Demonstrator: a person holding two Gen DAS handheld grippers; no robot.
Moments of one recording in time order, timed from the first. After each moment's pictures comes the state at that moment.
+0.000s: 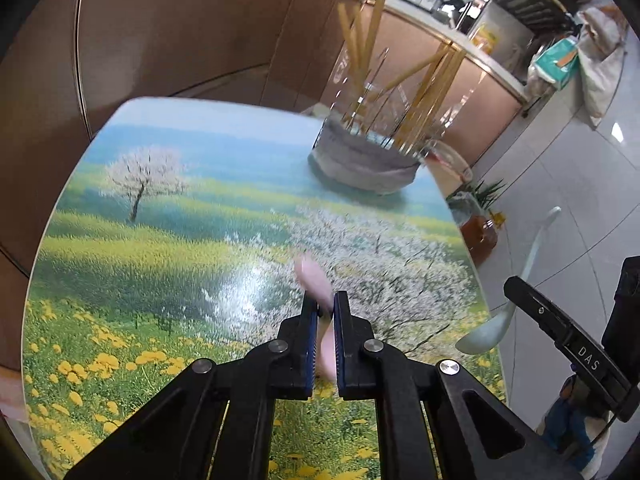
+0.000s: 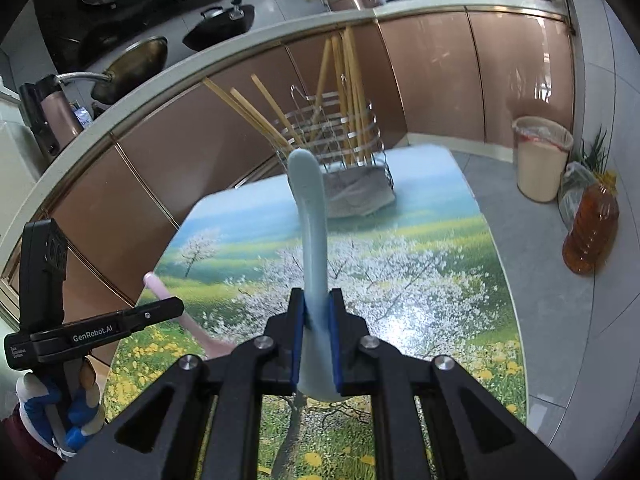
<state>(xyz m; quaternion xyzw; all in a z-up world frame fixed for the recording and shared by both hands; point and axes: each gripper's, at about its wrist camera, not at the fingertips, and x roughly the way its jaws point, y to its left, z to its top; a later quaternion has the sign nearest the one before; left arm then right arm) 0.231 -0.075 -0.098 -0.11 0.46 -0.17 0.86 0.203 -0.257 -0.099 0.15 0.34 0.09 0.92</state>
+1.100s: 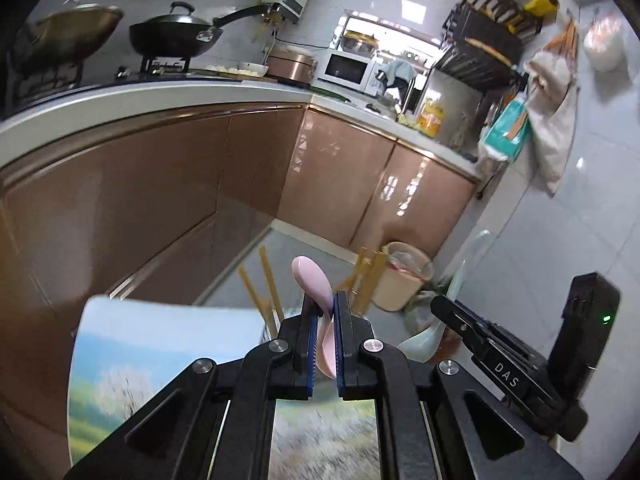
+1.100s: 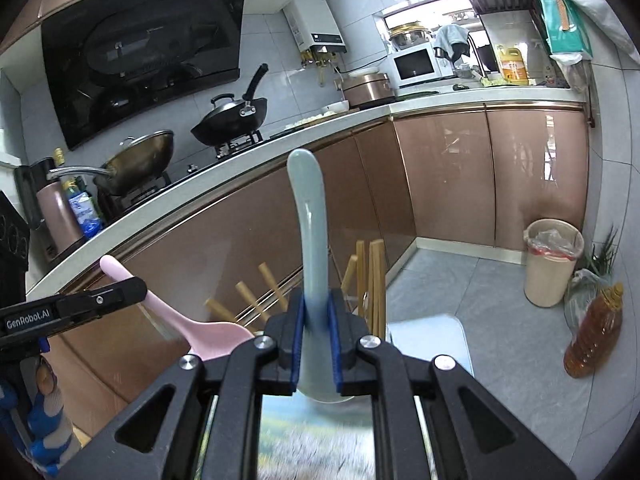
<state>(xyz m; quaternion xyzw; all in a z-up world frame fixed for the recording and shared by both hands) 0.363 -0.130 0.066 -0.08 0.31 -0.22 0.92 0.343 -0.278 0.030 0.13 0.21 0.08 0.96</state>
